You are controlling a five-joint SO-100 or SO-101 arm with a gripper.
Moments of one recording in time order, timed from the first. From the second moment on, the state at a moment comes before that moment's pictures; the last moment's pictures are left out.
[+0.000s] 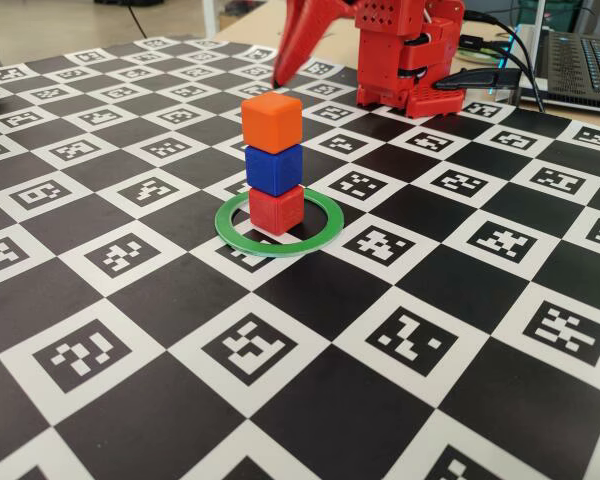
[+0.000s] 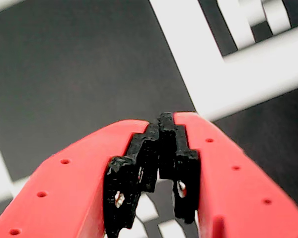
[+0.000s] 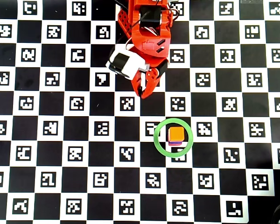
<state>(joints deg) 1.2 175.0 172.4 59.5 -65.9</state>
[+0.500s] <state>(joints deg) -0.4 189.6 179.0 73.7 -73.3</state>
